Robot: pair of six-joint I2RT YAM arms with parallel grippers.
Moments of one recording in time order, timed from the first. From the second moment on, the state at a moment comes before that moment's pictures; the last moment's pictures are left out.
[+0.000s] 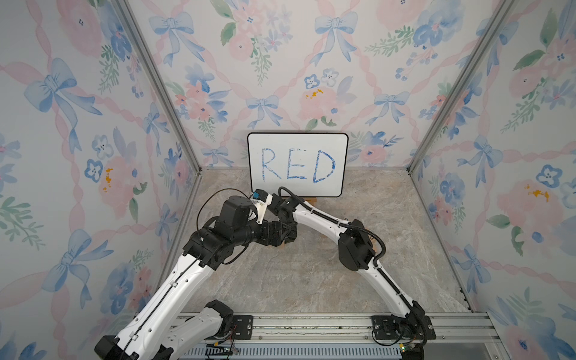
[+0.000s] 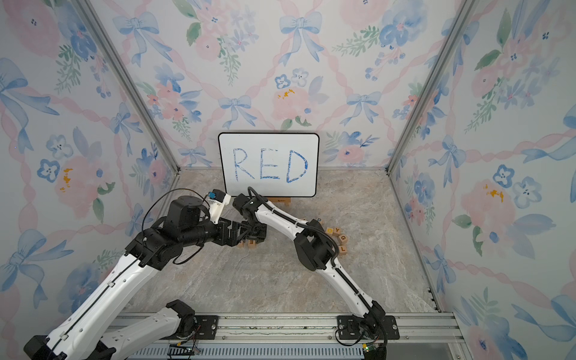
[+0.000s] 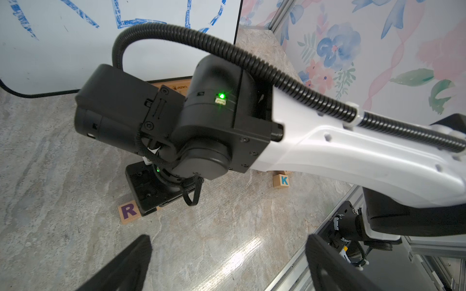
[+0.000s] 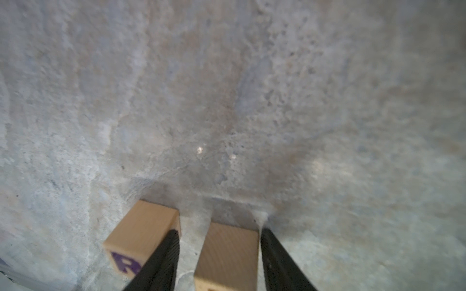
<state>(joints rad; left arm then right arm) -0.51 0.97 1.11 -0.78 0.27 -0.31 0.89 2.56 2.36 -1.20 -0.19 0.86</state>
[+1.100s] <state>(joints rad) -0.51 1.02 1.11 -0.78 0.27 -0.31 0.84 2.50 2.25 -1.21 -0.17 0.81</state>
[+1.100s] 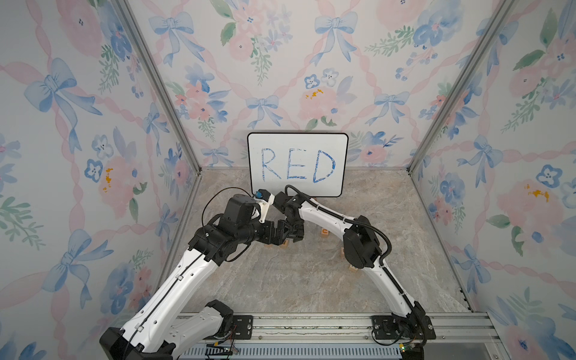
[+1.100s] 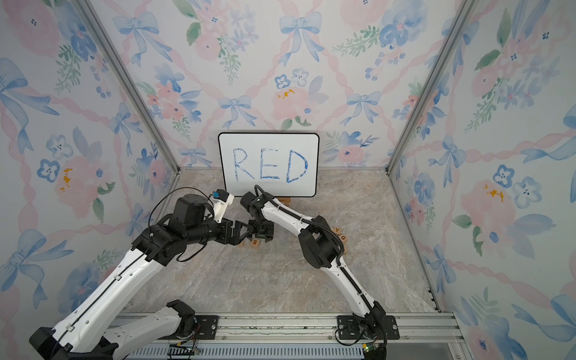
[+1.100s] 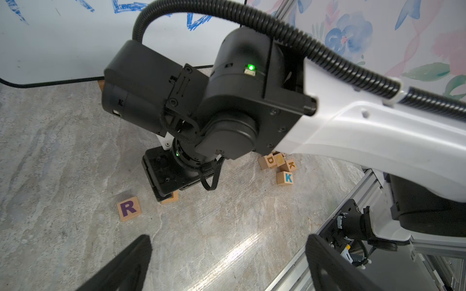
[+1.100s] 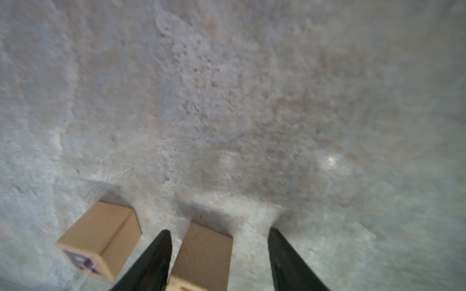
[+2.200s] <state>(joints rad) -0.51 1.05 1.17 -0.76 0.27 -0.32 0.85 2.40 2.18 -1.25 -0.05 0.41</state>
